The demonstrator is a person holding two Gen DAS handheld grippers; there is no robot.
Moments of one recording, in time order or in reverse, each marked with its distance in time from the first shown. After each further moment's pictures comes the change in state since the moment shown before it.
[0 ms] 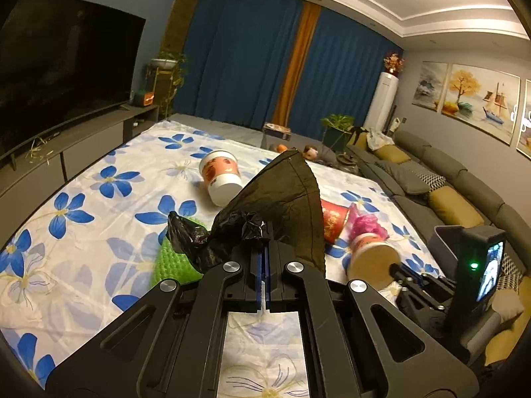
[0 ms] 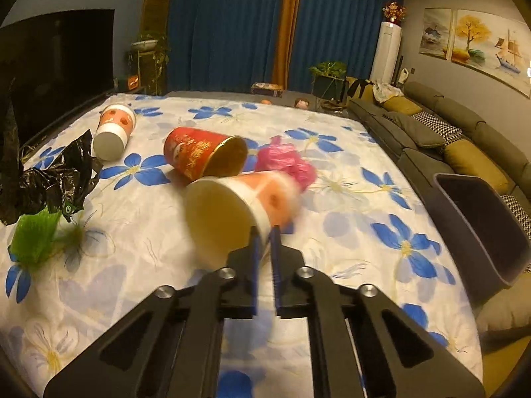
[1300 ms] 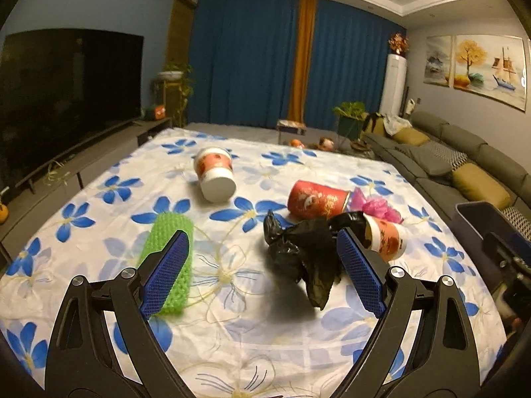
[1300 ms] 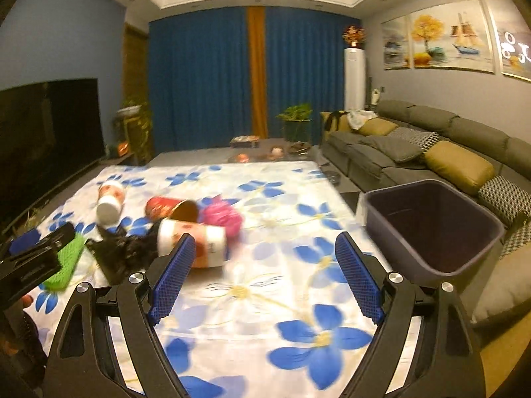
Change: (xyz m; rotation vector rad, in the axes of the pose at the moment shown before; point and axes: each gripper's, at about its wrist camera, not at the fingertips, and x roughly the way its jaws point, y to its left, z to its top) left arm 0.019 -0.053 -0.014 0.110 0.014 0.125; right arm -0.077 -0.064 -0.001 0.135 -0.202 0.008
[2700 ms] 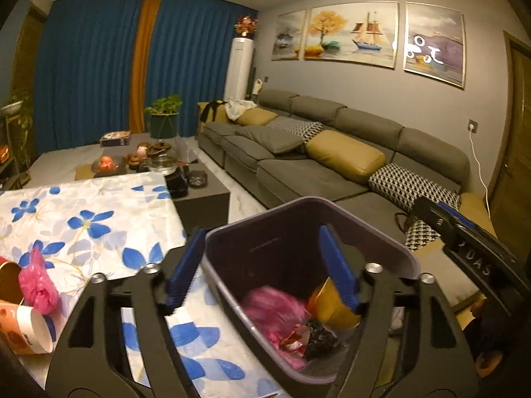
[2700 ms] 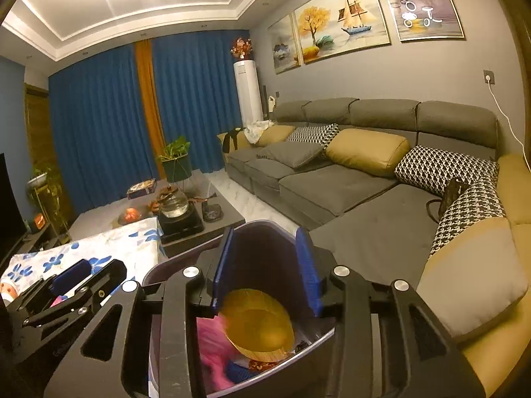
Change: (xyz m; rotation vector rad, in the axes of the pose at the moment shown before) left arm 0.076 -0.359 0.013 0.240 0.008 -0.605; right arm -0.009 -0.294 0.039 0.295 -0.113 -0.348
